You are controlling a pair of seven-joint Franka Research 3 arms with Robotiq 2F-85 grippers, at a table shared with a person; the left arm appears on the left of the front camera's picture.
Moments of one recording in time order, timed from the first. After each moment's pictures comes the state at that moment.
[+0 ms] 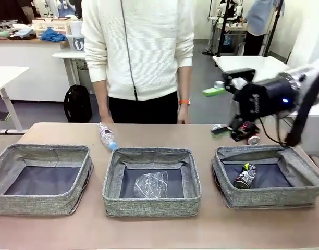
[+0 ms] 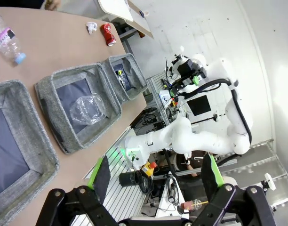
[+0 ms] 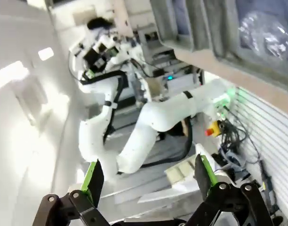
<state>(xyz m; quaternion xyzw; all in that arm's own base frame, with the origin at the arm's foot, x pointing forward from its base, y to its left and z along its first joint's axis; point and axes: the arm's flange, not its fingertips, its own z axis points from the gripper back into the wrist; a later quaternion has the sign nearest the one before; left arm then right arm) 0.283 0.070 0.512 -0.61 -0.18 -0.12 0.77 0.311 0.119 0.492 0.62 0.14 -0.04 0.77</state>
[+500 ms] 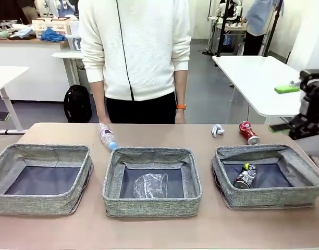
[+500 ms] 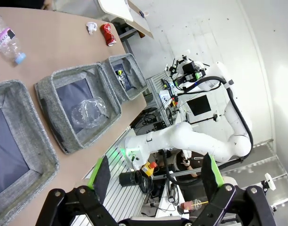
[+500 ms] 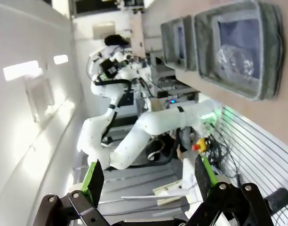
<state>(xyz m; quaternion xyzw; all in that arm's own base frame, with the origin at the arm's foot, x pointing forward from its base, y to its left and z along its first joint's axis) 0.283 0.070 0.512 -0.61 -0.18 -0.12 0.77 0.294 -0.007 0.493 0.64 0.04 -0.02 0.77</state>
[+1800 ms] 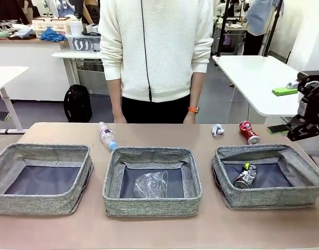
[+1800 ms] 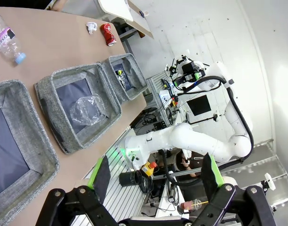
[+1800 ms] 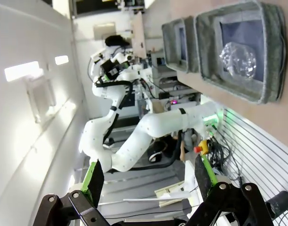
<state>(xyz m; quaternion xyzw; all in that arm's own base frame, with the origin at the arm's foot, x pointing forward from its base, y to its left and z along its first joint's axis) 0.283 0.070 0.512 -0.61 -0.18 -0.12 0.77 0.298 0.002 0.494 0.64 0.04 -0.02 0.77</state>
